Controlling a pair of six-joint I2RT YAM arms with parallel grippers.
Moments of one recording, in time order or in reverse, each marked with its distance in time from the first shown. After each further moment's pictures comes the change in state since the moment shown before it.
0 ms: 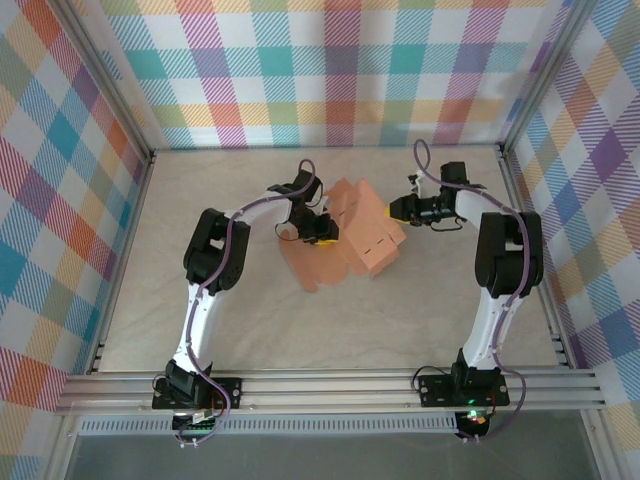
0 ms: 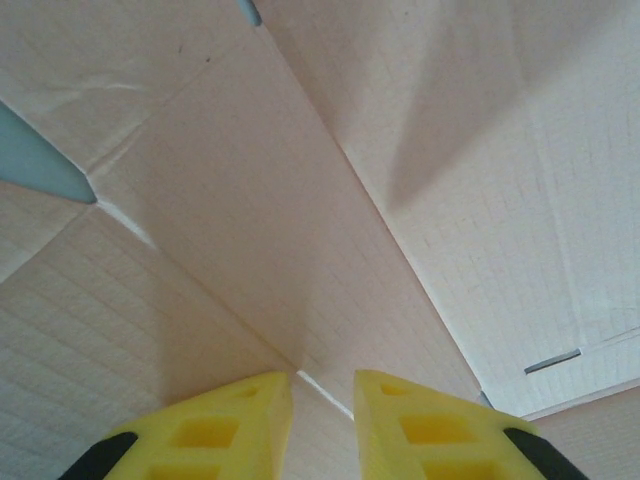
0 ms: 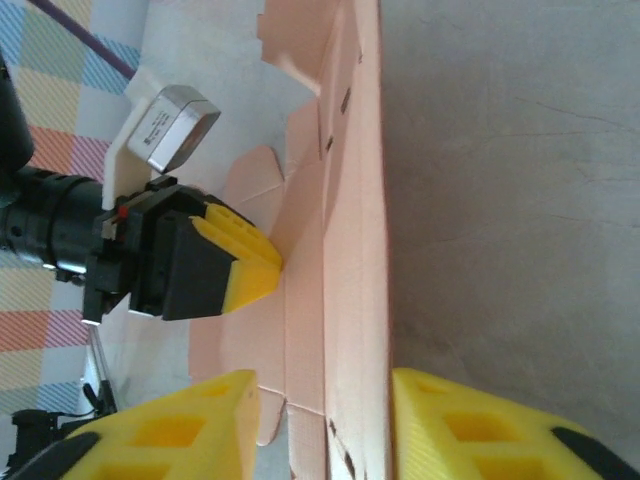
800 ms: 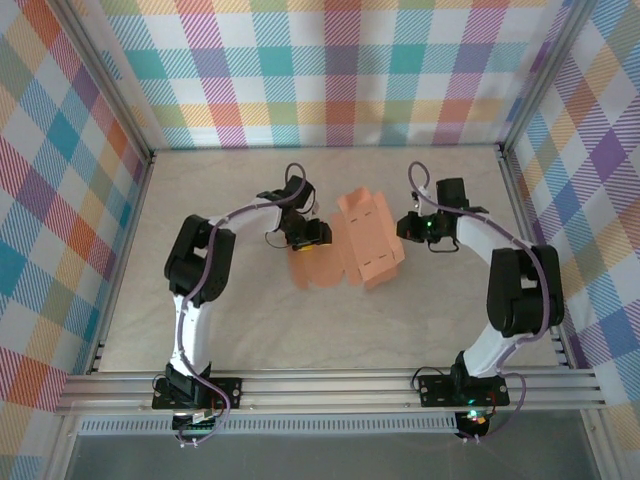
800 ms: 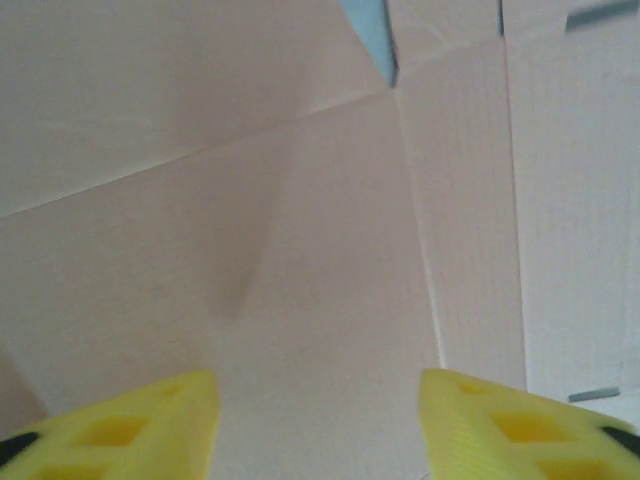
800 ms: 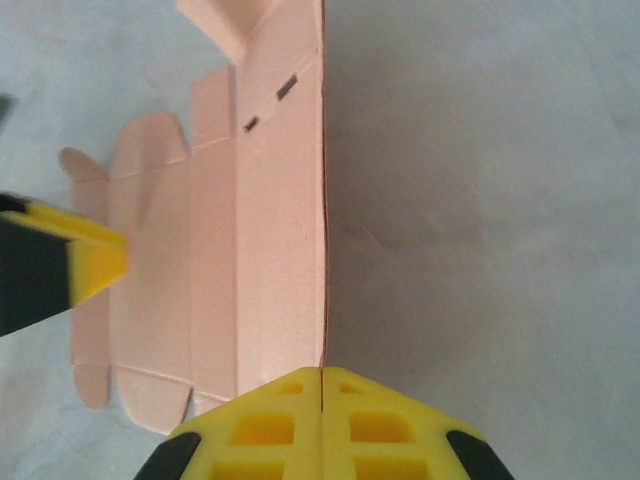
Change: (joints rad) left arm -0.024 -0.209 -0.237 0.061 -0.172 -0.095; right arm 0.084 -0.347 -0.357 0.136 0.409 0.206
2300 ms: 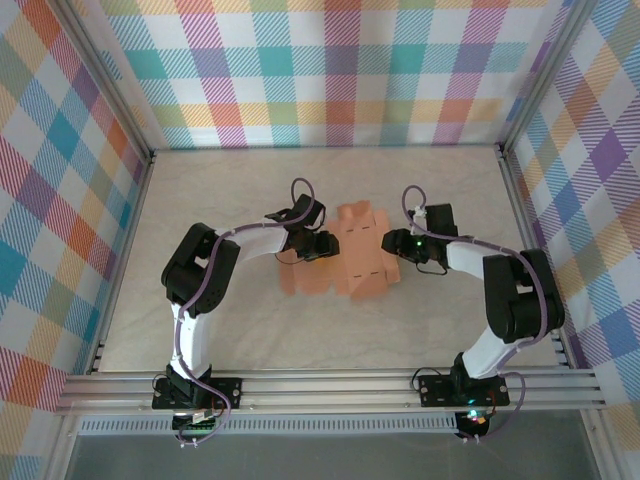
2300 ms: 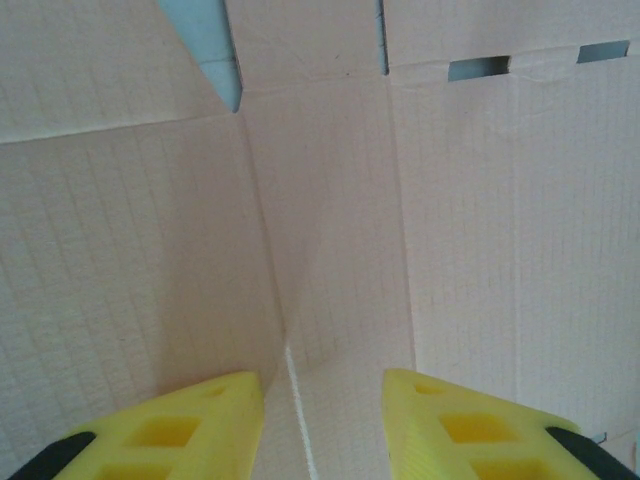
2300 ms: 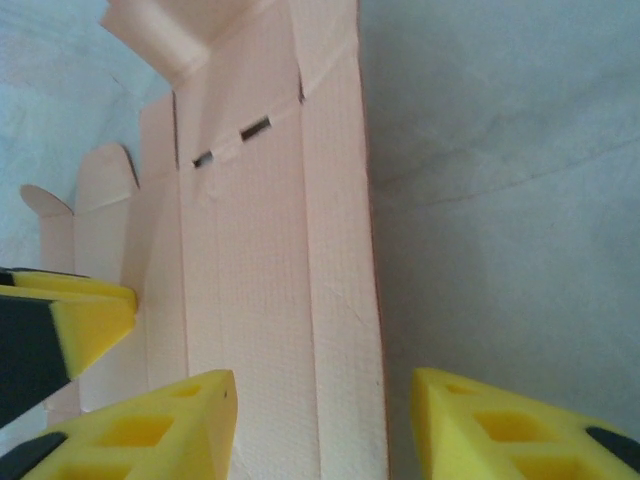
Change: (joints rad) left arm -0.089 -0.051 -0.195 0.282 -0.052 -0.124; right arm 0.070 0.002 -0.238 0.356 0.024 0.234
